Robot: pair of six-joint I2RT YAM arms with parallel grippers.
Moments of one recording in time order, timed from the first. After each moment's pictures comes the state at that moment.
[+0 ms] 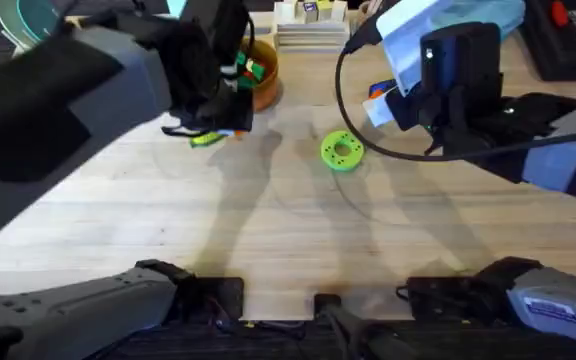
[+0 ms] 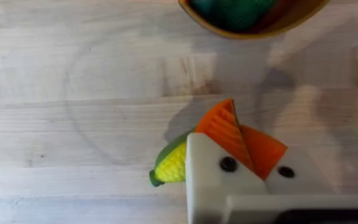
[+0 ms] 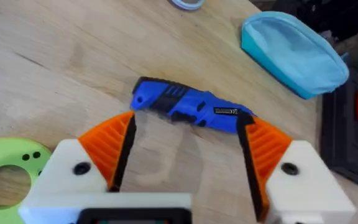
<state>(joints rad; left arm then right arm) -0.35 1.40 1.03 -0.85 -0.16 -0.28 0.44 1.30 0.70 -0.07 0.47 -0.29</state>
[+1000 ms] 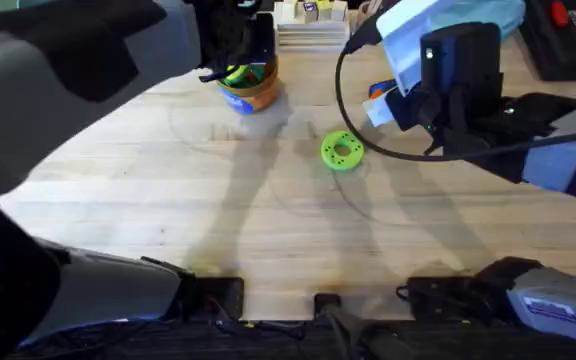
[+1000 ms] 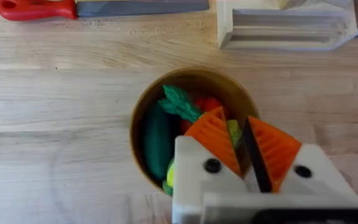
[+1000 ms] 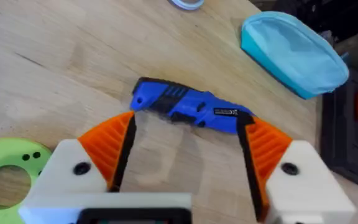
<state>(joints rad) -0.34 1.60 1.19 -0.40 -0.18 -0.28 0.44 1.30 0.70 -0.07 0.47 -0.29</state>
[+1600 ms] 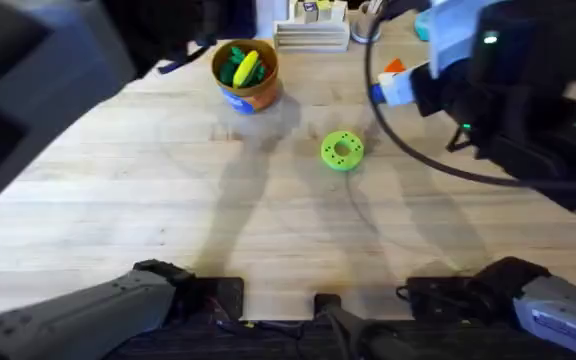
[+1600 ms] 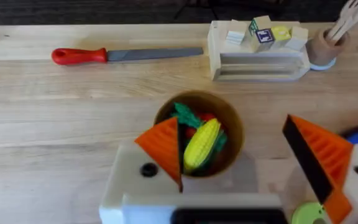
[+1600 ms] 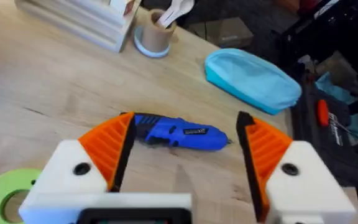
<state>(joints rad) -0.33 1.35 1.19 -0.47 -0.20 -0.23 0.44 1.09 0.70 -0.09 0.49 -0.26</state>
